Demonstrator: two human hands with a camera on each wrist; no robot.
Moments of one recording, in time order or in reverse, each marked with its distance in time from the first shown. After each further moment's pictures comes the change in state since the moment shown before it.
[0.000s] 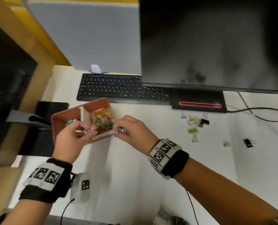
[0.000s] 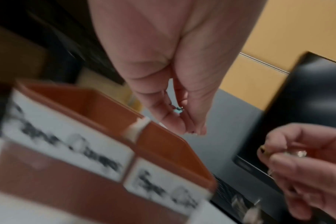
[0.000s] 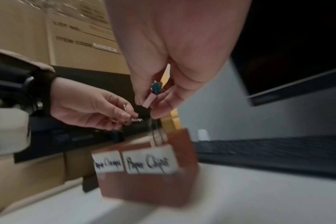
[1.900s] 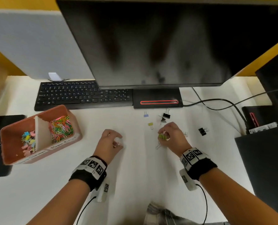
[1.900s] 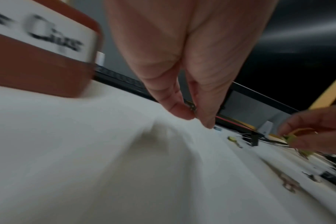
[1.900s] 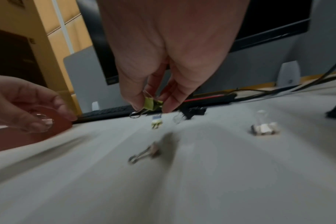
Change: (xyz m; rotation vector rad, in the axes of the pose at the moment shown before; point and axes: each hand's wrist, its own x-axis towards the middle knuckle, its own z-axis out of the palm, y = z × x) left_hand -0.033 0.041 0.178 0.128 -0.434 0.274; right_hand -0.158 0.134 -0.120 -0.185 0.290 0.539
